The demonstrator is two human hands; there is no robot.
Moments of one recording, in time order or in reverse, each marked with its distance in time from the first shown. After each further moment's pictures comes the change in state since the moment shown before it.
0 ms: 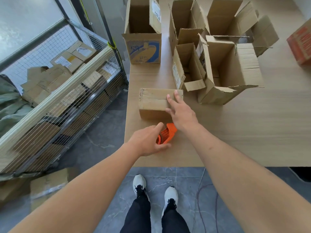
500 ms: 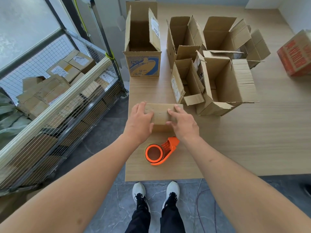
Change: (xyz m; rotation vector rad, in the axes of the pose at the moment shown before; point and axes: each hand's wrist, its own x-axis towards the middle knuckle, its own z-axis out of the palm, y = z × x) left_hand 0.041 -0.026 -0.076 0.103 0.373 -0.073; right_hand 0.005 -0.018 -0.020 -0.029 0.048 0.127
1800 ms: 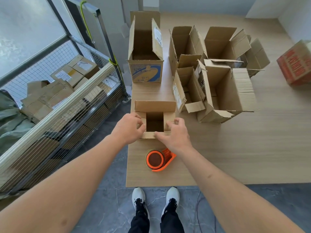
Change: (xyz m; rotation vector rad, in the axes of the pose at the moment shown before) left_hand 0.004 -0.049 -0.013 -0.177 -0.060 -0.082; right_hand -0.020 -0.027 0.010 0.208 -0.032 0.075
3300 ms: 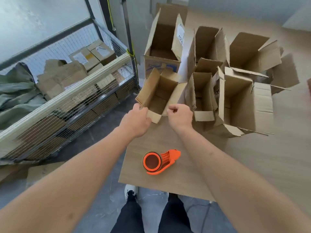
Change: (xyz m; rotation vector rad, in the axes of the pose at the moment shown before) left_hand 0.019 0.032 -0.006 0.040 -0.109 -0.324; right_hand 0.080 -0.037 -0.024 0.181 0.040 -0.021
